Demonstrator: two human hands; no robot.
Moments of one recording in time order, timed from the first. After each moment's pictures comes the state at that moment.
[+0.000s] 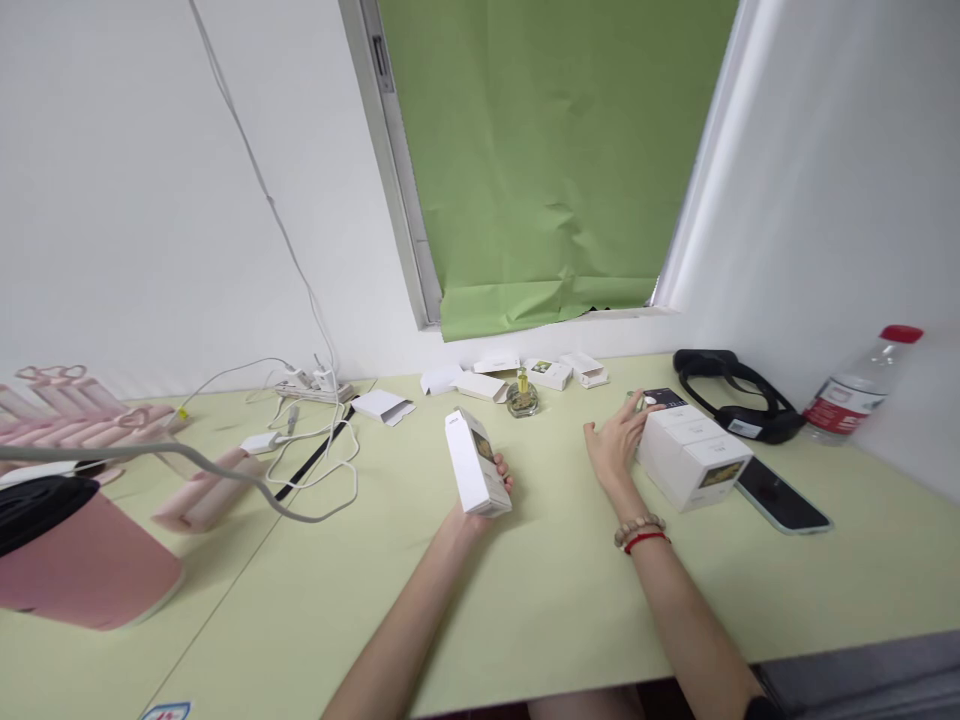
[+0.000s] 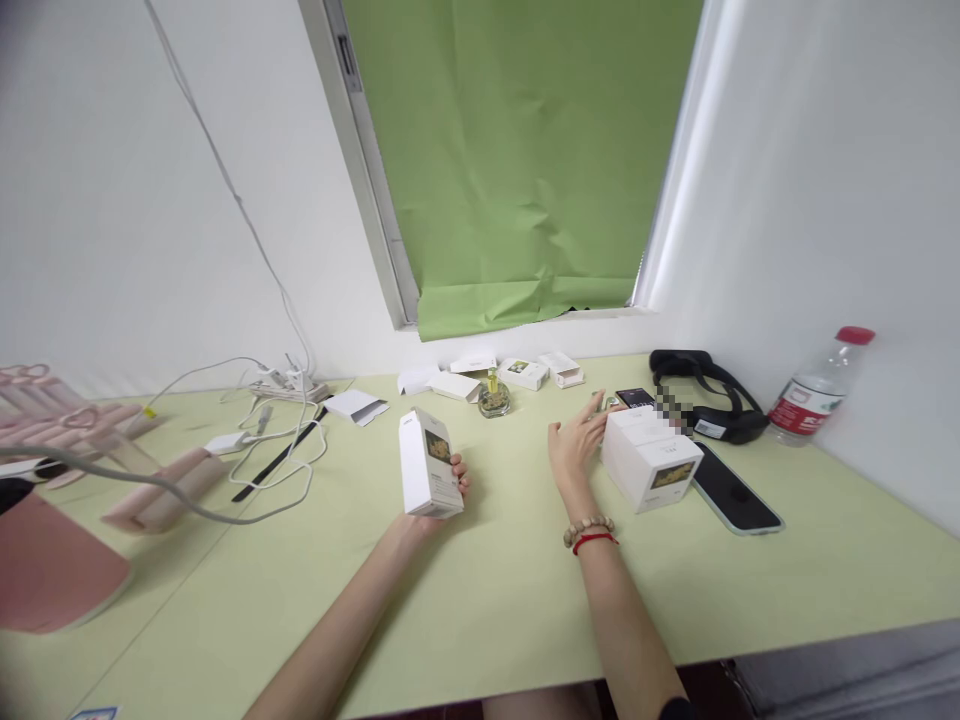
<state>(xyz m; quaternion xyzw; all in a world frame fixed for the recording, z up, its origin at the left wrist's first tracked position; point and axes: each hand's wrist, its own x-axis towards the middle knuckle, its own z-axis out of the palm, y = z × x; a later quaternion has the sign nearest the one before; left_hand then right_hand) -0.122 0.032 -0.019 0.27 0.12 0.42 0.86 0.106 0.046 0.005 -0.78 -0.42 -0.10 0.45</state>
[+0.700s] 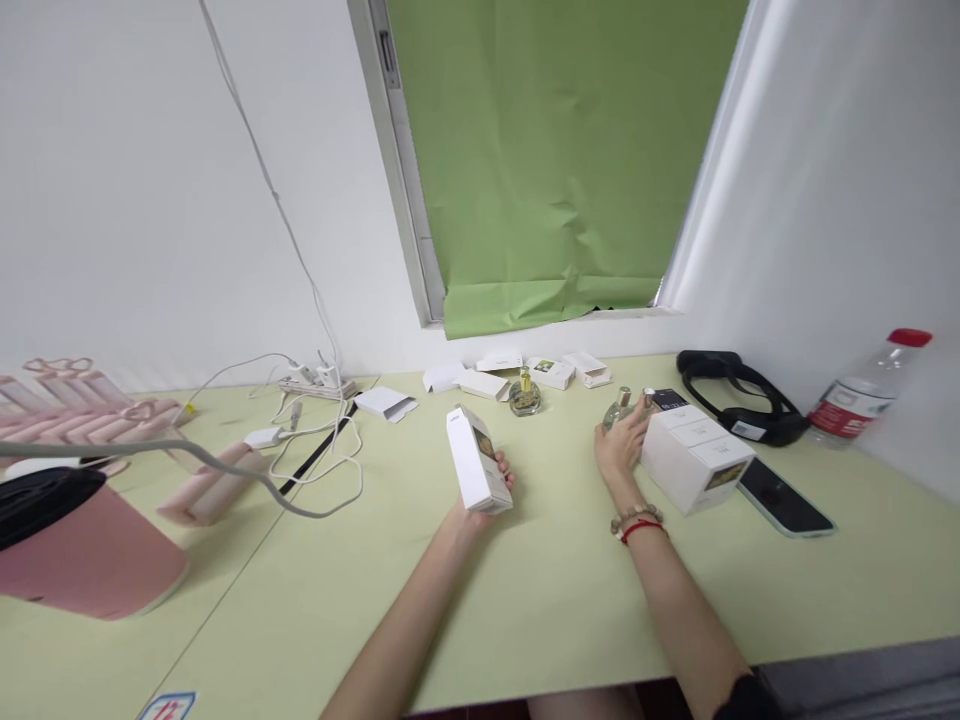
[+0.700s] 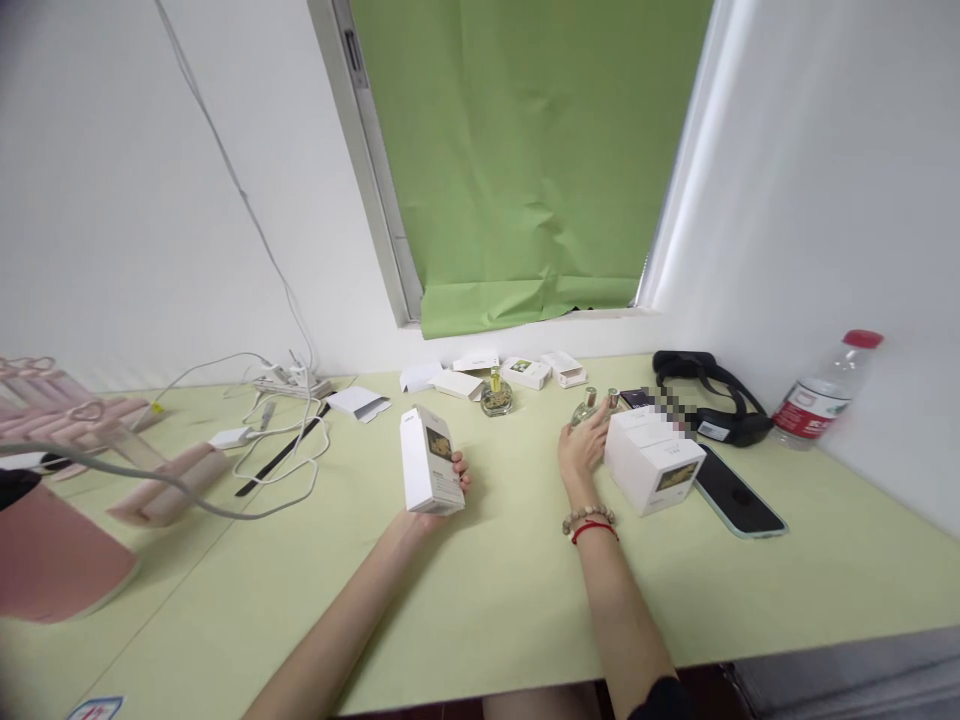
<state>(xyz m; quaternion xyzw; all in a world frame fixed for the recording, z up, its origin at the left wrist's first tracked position) -0.121 0.031 -0.015 0.25 0.15 0.44 0.85 0.119 0.061 -0.019 -0.79 -0.38 -0.08 0.47</state>
